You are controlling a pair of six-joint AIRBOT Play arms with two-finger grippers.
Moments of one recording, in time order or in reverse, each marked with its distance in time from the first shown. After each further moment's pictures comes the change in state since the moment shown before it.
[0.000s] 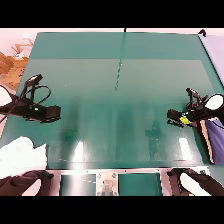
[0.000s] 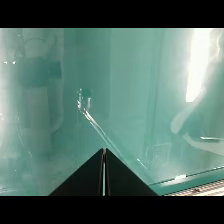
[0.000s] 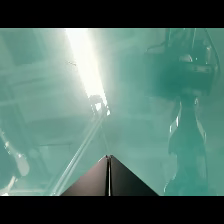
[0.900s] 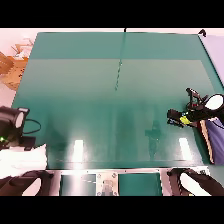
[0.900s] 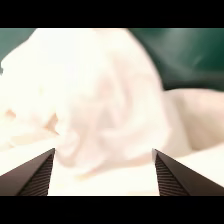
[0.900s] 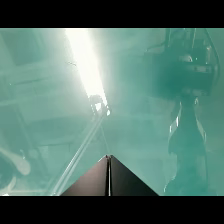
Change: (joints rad) left arm 0.077 0.000 -0.323 0.761 -0.184 -0.096; right arm 0.000 0.000 0.000 0.000 0.000 0.000
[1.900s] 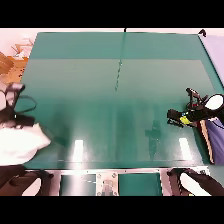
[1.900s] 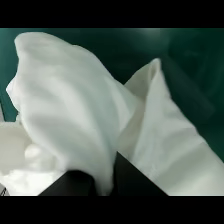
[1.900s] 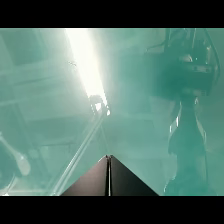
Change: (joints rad) left arm -0.027 -0.001 0.341 -0.170 0.063 0.172; right arm 0.000 0.000 0.000 0.000 0.000 0.000
